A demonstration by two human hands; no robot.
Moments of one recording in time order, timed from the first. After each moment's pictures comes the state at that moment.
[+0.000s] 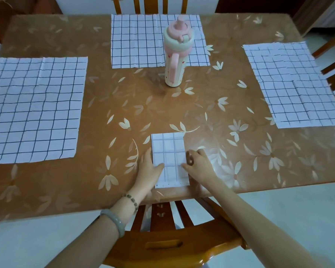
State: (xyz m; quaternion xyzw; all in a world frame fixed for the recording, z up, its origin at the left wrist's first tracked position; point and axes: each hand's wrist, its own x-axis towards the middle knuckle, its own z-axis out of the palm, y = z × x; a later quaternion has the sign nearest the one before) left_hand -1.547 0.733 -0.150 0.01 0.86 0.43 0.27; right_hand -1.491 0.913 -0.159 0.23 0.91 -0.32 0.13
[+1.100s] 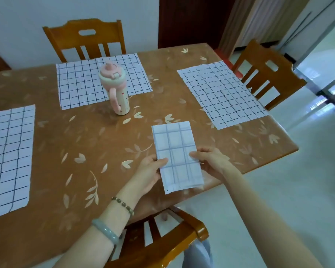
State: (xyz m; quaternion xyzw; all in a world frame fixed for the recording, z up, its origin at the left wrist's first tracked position) left_hand -1.521 0.853 -0.048 0.01 0.55 0.68 0.48; right_hand -1.411 1.033 -0.030 0.37 0.55 -0.75 0.01
